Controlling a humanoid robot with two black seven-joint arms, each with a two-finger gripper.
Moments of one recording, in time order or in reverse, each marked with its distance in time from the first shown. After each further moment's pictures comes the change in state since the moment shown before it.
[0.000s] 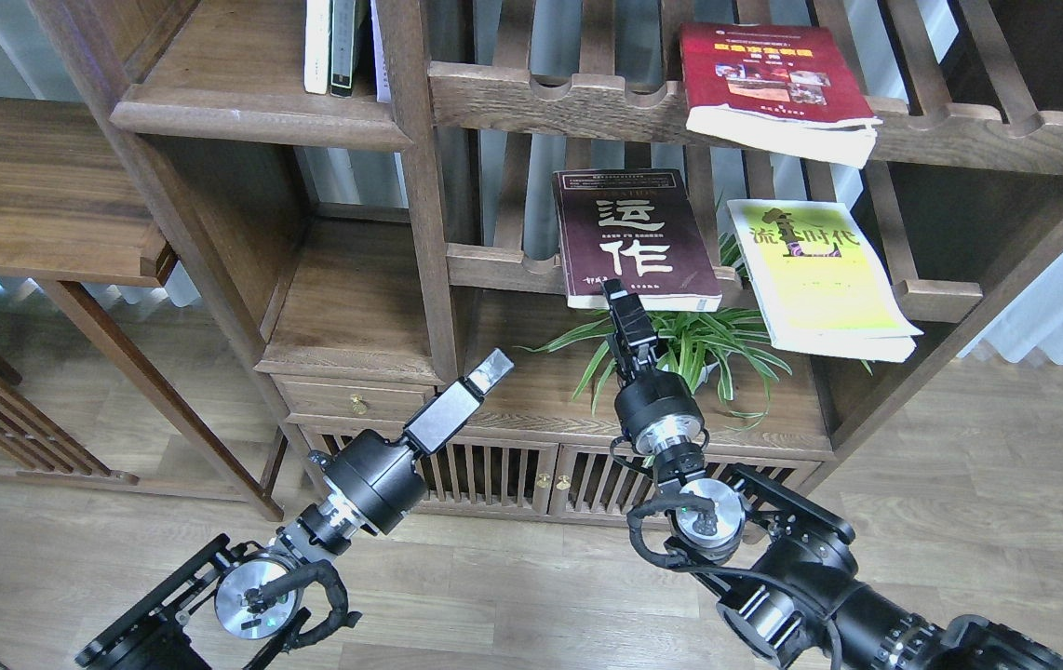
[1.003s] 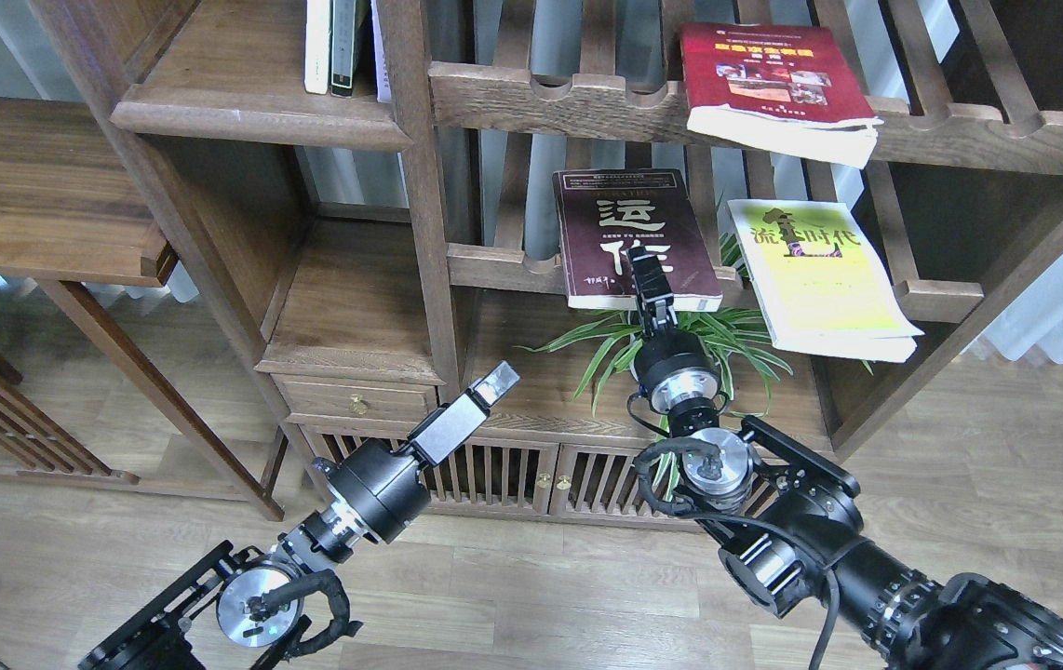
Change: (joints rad) left arm 0.014 0.000 0.004 0.000 0.034 0.000 -0.001; right arm 0.055 0.000 0.057 -0.045 0.027 -0.074 0.000
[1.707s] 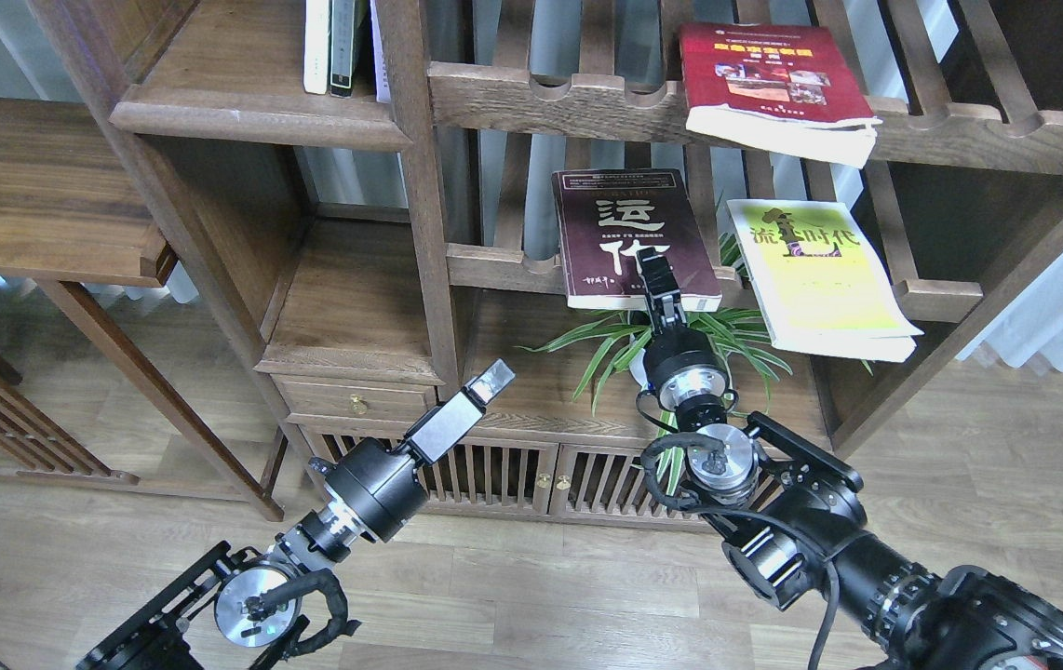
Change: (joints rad) left arm 0.003 0.000 -0.006 0.003 0.002 0.000 -0.003; right arm 0.025 0.000 0.000 -0.066 0.002 -0.015 0.000
